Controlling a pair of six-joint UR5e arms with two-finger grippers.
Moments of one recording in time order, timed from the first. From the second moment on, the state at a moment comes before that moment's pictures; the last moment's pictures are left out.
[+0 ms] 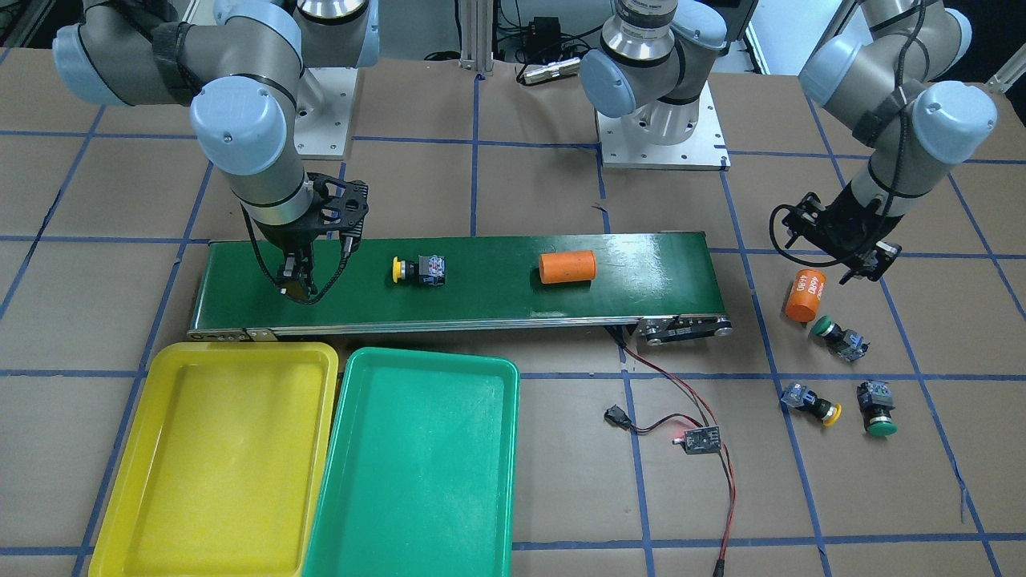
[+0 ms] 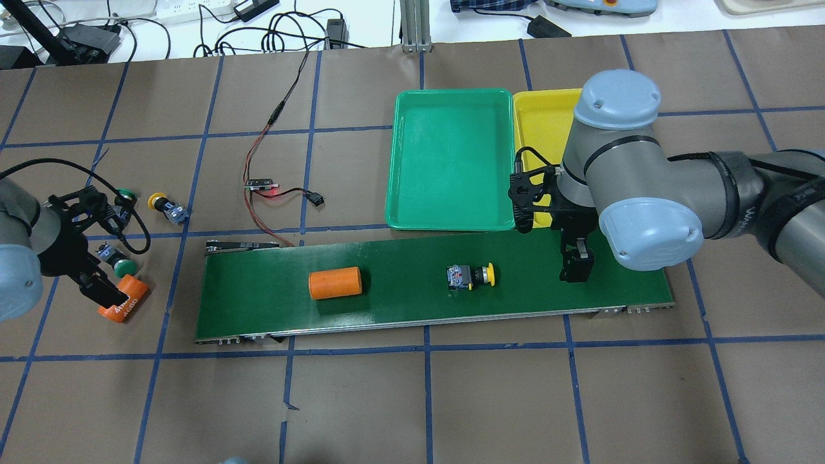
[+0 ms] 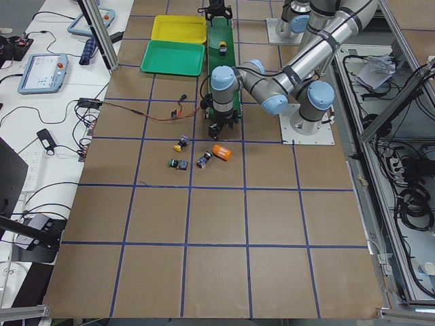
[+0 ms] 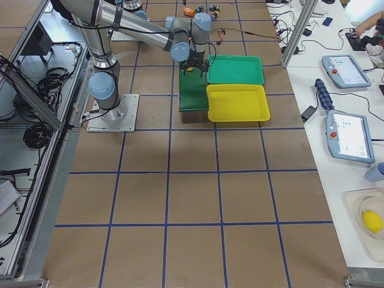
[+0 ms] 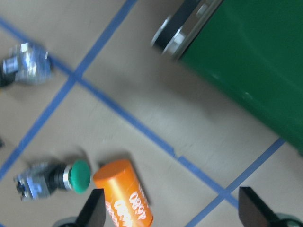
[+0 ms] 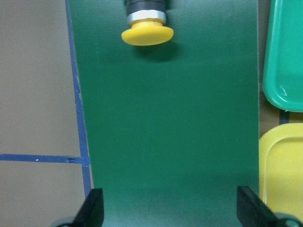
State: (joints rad) left arm -0.93 -1.59 -2.16 -0.97 1.65 1.40; right arm 1.64 -1.49 1.99 -1.94 -1.59 -1.46
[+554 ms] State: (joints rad) left arm -0.82 -1.69 -2.27 -0.75 1.58 1.46; right arm 1.64 -1.49 2.07 -2.07 -1.60 -1.43
